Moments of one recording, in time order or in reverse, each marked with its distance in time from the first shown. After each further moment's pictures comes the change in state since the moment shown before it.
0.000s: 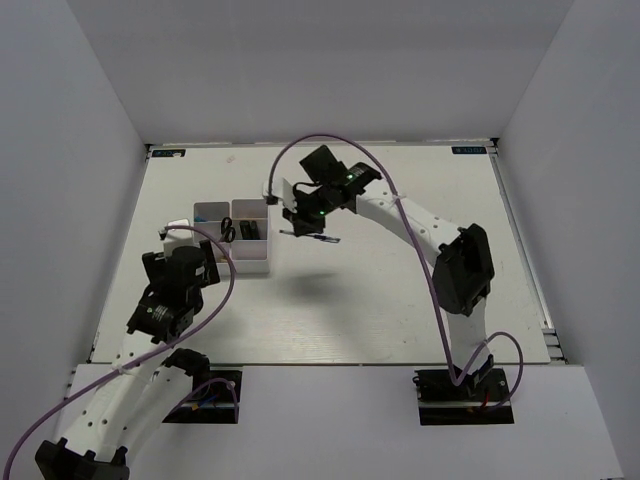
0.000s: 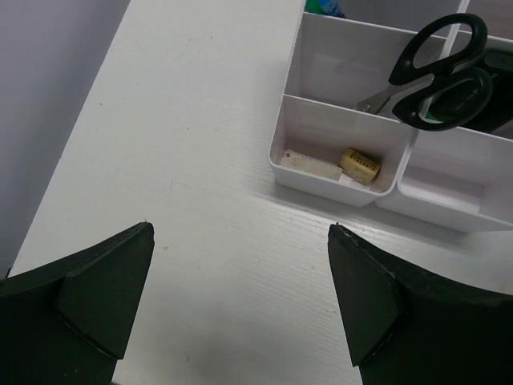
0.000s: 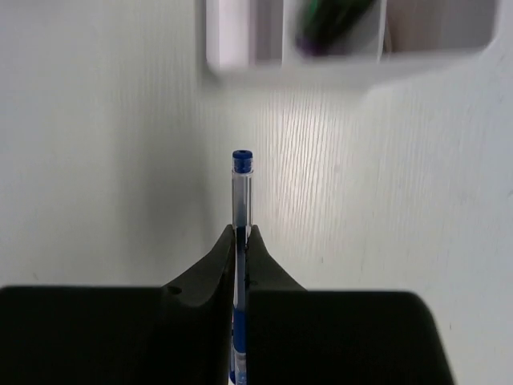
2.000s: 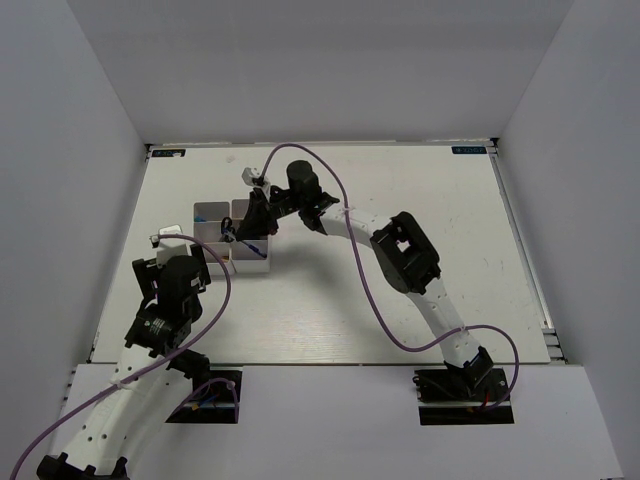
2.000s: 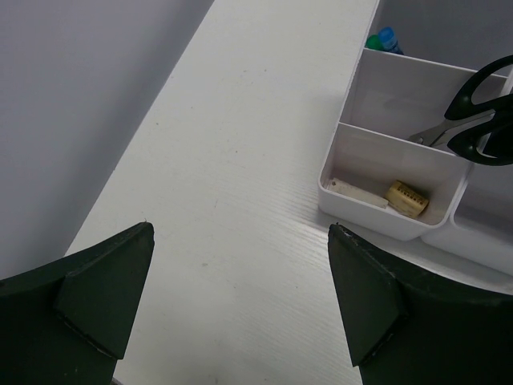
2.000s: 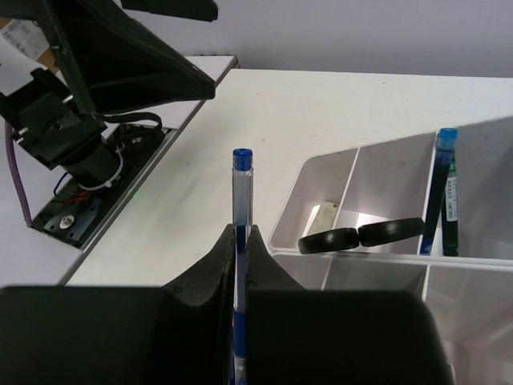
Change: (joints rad) left arm 0.000 -0.106 -0.074 0.074 -0.145 0.075; right arm 0.020 0.452 0.069 1.404 -0.752 0.979
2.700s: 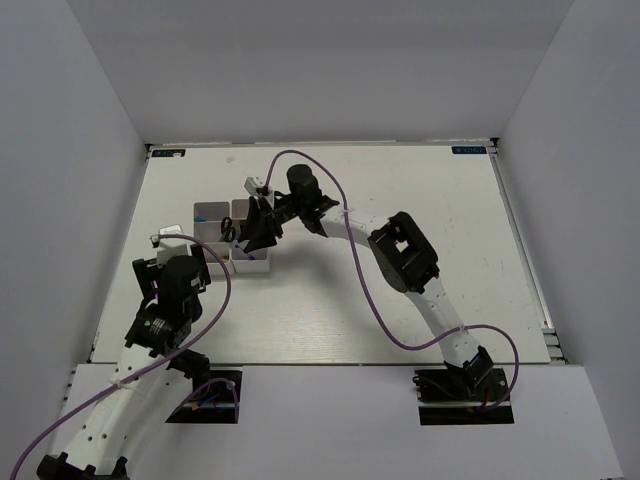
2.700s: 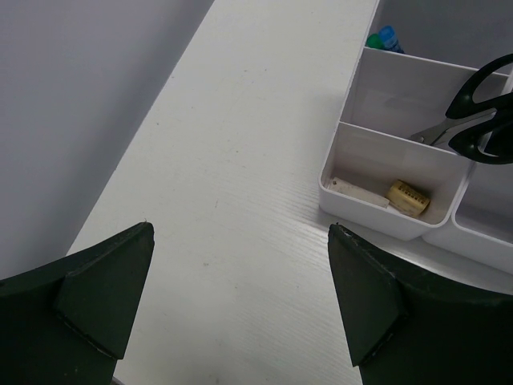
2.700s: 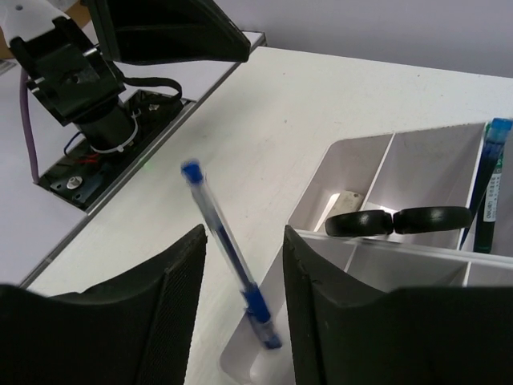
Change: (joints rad) left arm 0.000 0.000 -0.001 0.000 0.000 0.004; right arm -0.005 0.020 -0.016 -0.013 -0.115 -0.115
